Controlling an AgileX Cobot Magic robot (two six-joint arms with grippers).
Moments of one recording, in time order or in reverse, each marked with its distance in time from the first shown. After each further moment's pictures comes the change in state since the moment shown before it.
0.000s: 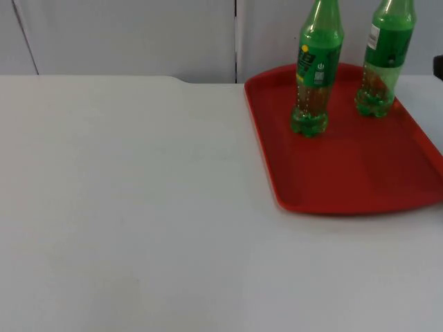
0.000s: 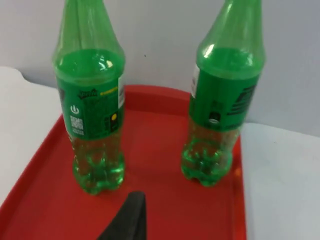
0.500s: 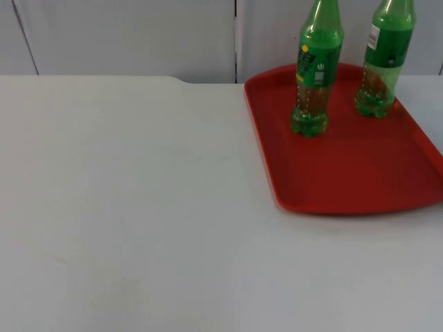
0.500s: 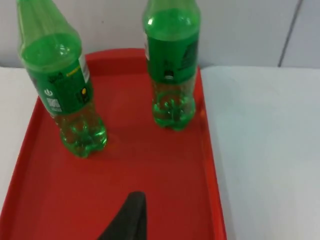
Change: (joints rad) right arm 0.000 -0.318 0.000 0.000 0.481 0.217; left arm 0.000 0.000 0.000 0.000 0.000 0.000
